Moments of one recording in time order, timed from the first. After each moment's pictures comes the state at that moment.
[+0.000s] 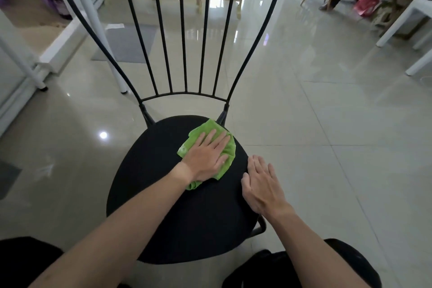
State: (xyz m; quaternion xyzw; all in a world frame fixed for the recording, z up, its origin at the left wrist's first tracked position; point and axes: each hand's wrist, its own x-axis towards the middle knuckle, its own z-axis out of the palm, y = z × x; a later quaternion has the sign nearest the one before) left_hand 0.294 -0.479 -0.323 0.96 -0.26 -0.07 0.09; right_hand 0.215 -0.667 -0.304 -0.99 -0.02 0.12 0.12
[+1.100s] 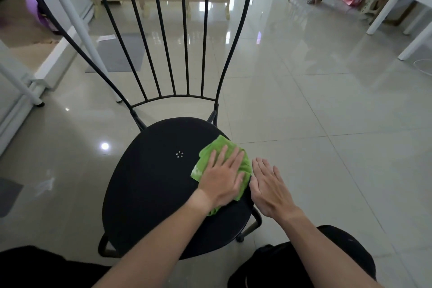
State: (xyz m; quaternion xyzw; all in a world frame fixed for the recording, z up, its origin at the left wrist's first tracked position) left_hand 0.233 -0.545 -0.322 0.96 -0.25 -0.08 0.11; right_hand 0.191 -0.705 -0.306 -0.98 -0.02 0.13 0.18
